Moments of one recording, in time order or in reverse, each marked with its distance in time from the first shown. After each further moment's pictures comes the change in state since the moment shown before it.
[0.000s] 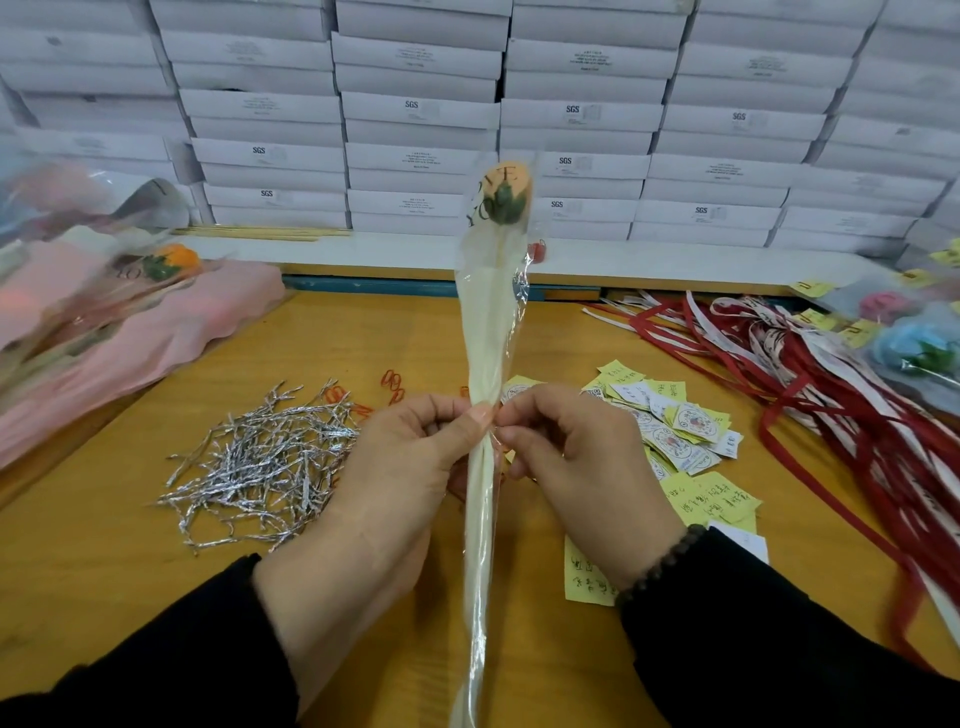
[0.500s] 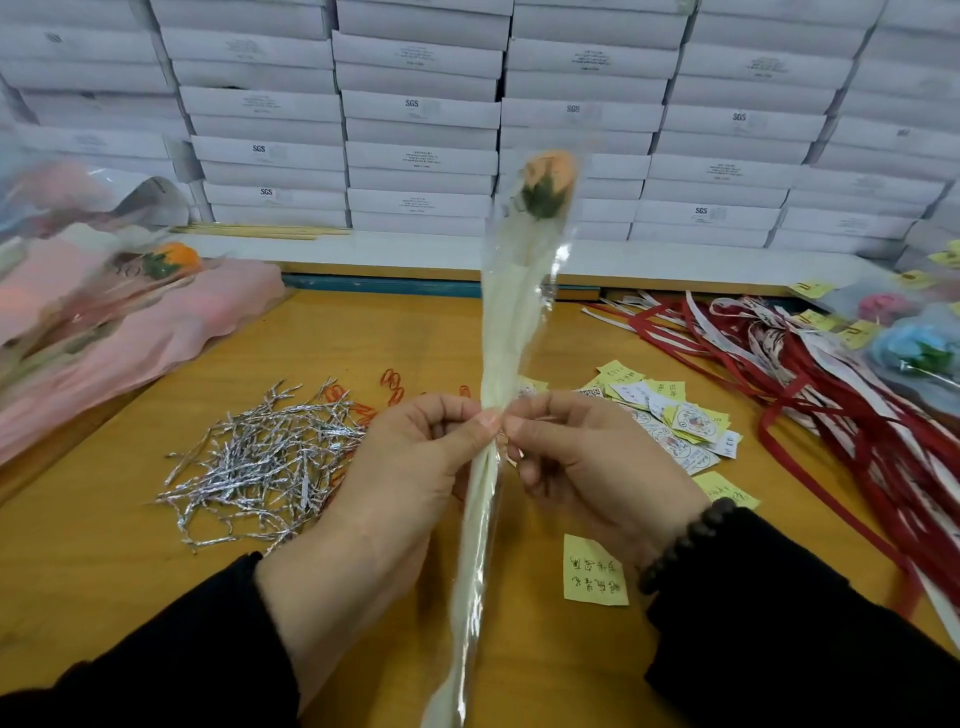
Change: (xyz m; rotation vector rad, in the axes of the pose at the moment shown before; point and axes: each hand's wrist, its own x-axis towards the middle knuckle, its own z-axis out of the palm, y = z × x) left_hand -0.002 0.002 0.000 0.052 -0.024 -0.020; right_hand 0.009 0.001 -0.006 0.692 -0.143 0.500
